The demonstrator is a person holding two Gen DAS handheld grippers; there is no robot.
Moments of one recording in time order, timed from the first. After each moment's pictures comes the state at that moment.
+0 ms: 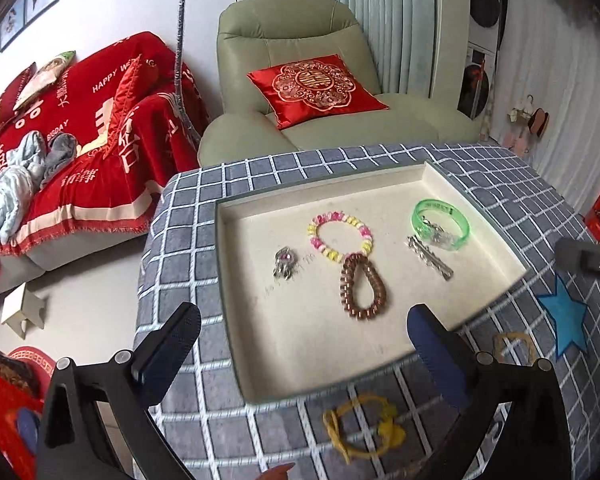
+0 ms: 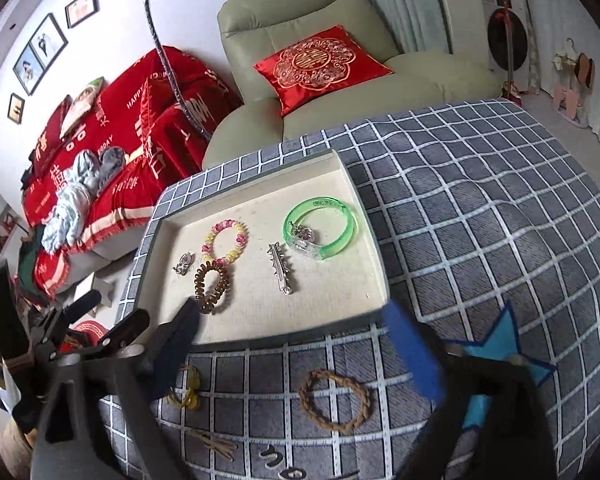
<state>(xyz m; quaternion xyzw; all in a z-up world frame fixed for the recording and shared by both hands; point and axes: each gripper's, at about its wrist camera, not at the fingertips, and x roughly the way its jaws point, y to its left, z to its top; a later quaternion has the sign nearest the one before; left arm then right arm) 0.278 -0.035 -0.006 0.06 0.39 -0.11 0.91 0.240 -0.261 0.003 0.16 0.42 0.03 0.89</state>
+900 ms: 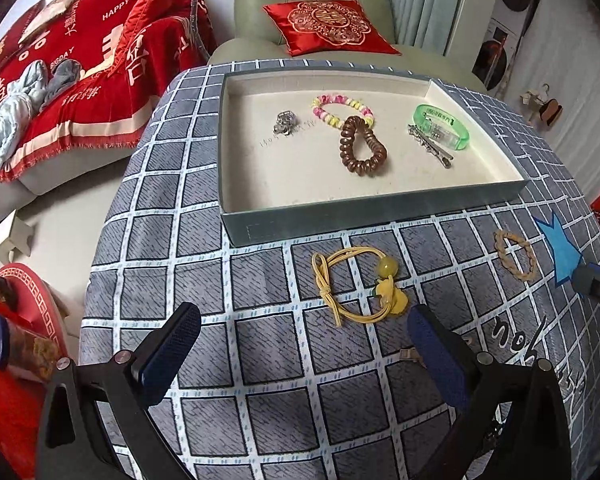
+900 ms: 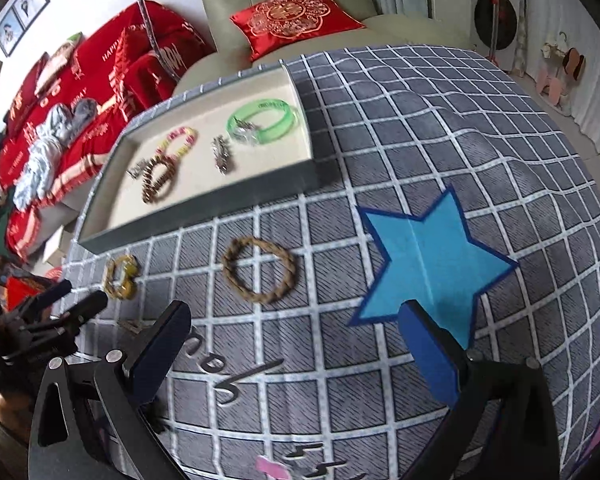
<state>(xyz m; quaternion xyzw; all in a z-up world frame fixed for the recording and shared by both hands) 0.224 -0.023 -0.066 0.01 0.49 -0.10 0.87 0.175 -0.278 -0.048 0.11 0.50 0.00 0.86</state>
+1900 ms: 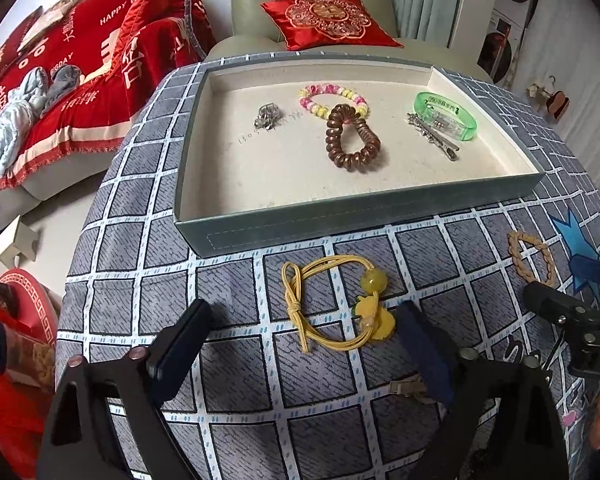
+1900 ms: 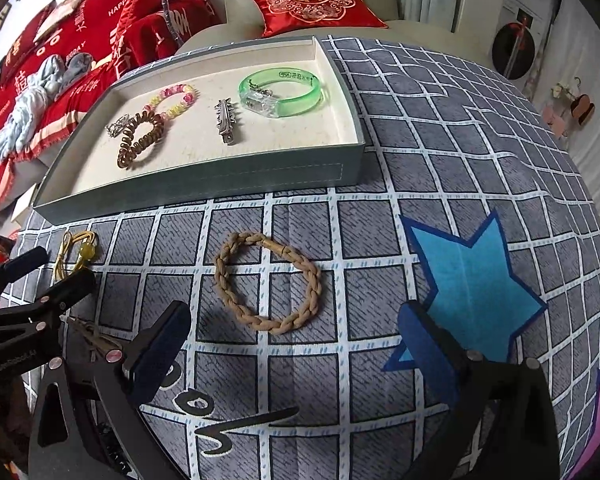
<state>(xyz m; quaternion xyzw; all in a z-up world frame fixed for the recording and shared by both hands) 0.236 -0.045 -0.078 0.03 0.49 -0.08 0.87 0.208 -0.243 -0.078 0.02 0.51 -0.01 0.86</state>
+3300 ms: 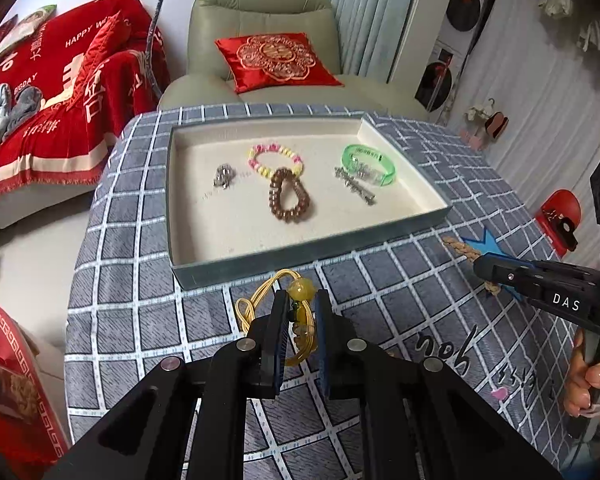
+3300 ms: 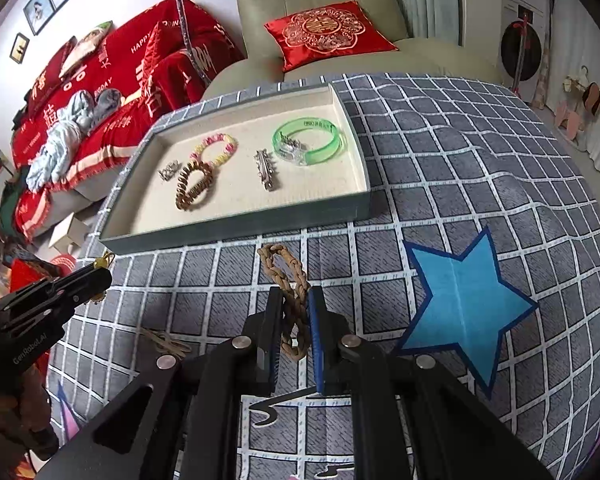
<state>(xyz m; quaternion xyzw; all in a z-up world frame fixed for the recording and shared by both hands) 0.211 -0.029 -0.020 -0.01 0.43 -0.20 0.88 0.182 -0.250 -0.028 0.08 0.47 0.04 0.88</state>
